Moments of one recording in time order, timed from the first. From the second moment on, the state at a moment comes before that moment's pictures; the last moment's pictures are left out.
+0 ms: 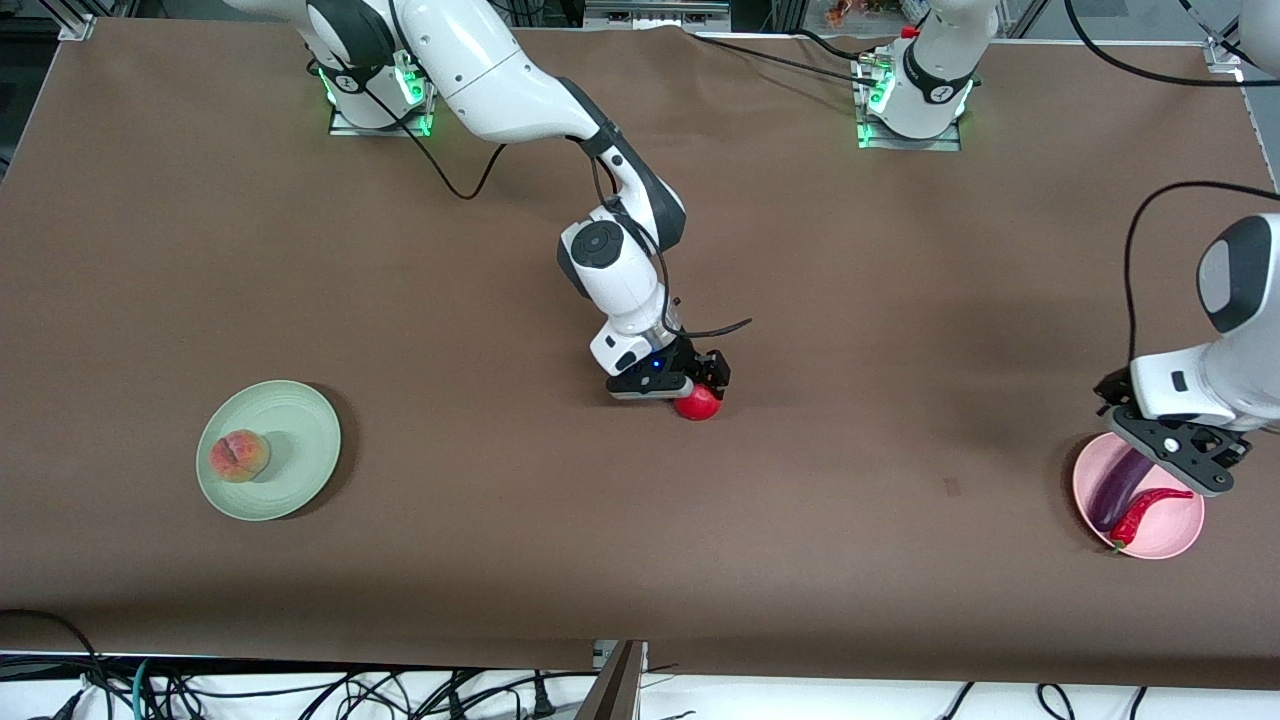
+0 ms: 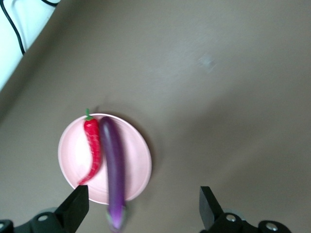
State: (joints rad) left arm 0.58 0.50 -0.61 -1.52 0.48 1.93 0.59; right arm 0.88 1.00 -0.11 -1.30 0.34 2.82 0.68
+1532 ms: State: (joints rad) left arm -0.06 -0.02 -0.03 -1.73 0.03 1.72 -0.06; right arm 0.19 0.82 -0.32 -1.32 0.22 1.91 -0.44
